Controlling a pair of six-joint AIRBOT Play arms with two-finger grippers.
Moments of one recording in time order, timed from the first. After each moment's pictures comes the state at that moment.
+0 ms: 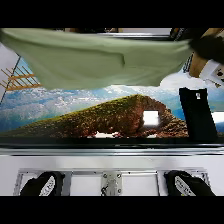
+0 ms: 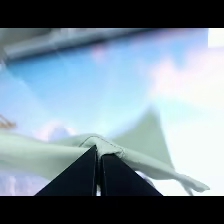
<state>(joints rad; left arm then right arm) 0.16 -0.84 1.46 1.11 -0.69 -1.79 -0.17 -0.97 1.52 -0.84 0.96 1.36</state>
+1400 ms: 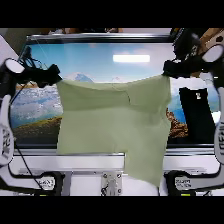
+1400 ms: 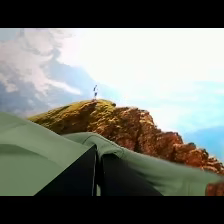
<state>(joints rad) 0.12 -1.59 1.54 1.09 -1.04 -1.72 -0.07 -1.59 1.68 -1.18 1.16 1.57</state>
